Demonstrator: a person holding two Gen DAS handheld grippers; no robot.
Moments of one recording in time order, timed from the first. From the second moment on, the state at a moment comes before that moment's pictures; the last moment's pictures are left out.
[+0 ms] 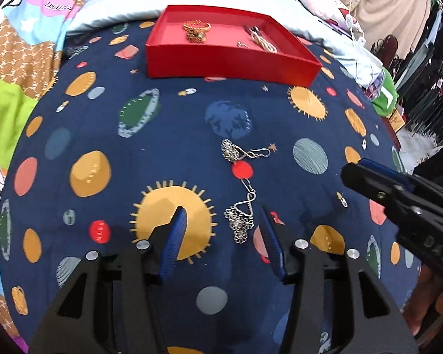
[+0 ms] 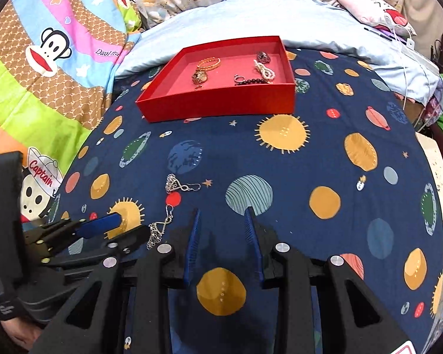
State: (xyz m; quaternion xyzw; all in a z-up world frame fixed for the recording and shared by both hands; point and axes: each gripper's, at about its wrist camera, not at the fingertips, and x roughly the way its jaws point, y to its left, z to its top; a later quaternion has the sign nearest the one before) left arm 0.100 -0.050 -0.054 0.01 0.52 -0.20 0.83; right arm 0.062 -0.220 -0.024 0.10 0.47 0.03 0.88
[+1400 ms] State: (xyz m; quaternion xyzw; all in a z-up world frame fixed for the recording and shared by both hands) left arm 0.122 -0.023 -0.044 0.00 0.52 -0.18 0.84; right arm 0.127 -0.192 -0.077 0.14 0.51 0.09 0.85
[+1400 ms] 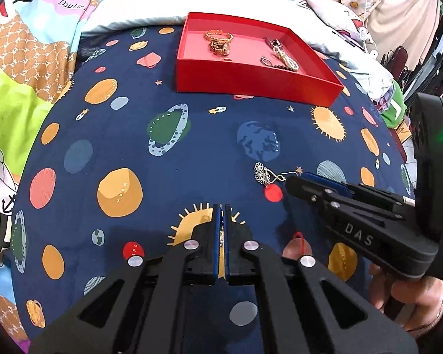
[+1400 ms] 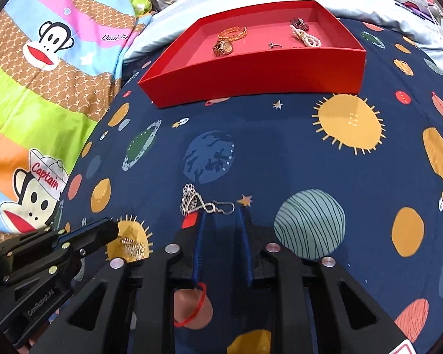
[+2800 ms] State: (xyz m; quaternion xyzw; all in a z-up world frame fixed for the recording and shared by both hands) left arm 0.171 -0.037 0.099 -0.02 0.40 -0.25 0.88; right arm 0.128 -0.232 0.082 0.09 0.35 0.09 0.93
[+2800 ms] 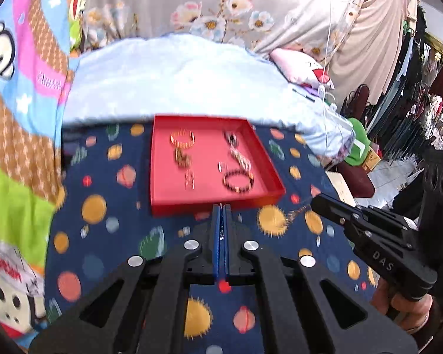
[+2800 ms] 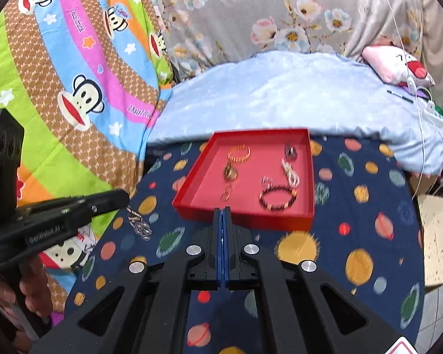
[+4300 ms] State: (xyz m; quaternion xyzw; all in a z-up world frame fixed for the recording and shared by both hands) left arm 0.394 -0.127 0.022 0.02 0.44 -0.19 0.88; right arm 0.352 -0.257 0.020 0.08 0.40 0.07 0.91
